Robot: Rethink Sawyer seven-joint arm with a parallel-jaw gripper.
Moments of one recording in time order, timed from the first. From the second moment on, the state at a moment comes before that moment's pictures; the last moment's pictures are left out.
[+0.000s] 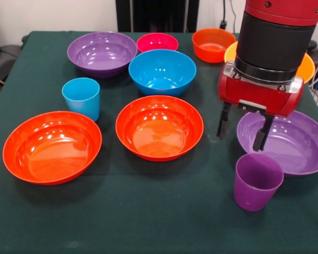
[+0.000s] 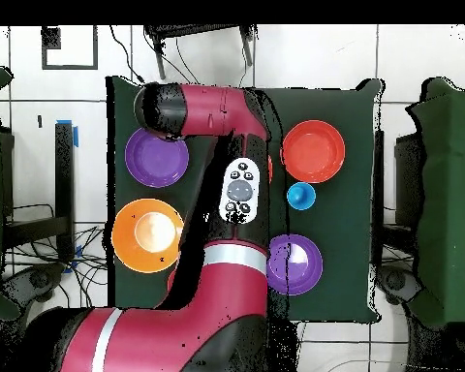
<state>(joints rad) 0.00 -0.33 -0.14 0.98 0.08 0.73 2.13</state>
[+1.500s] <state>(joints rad) 0.00 -0.34 -0.14 1.04 0.08 0.60 2.13</state>
